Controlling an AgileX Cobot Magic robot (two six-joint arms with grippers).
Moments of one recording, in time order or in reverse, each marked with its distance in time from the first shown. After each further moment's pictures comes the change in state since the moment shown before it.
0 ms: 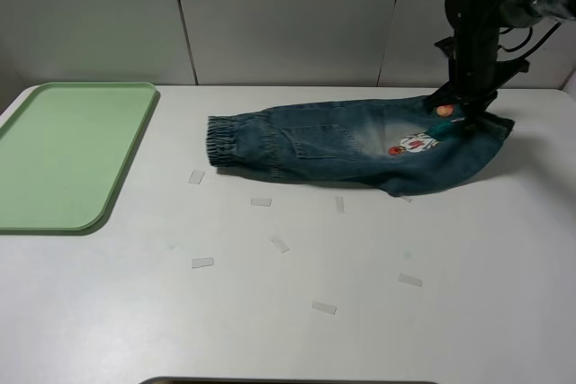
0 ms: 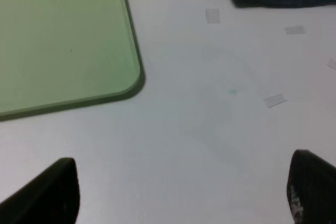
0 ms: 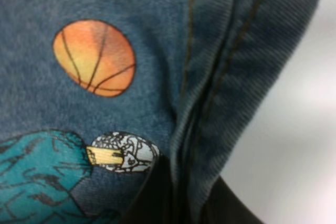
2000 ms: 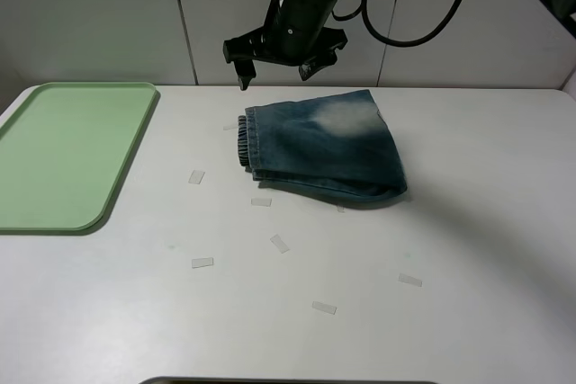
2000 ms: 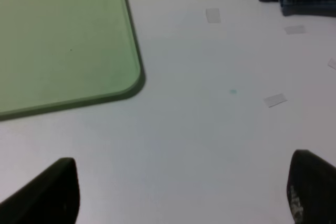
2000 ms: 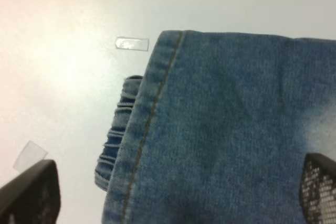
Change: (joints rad) left arm 0.000 0.000 0.000 0.000 0.000 0.000; right arm 0.530 -0.170 0.000 0.488 -0.245 0.094
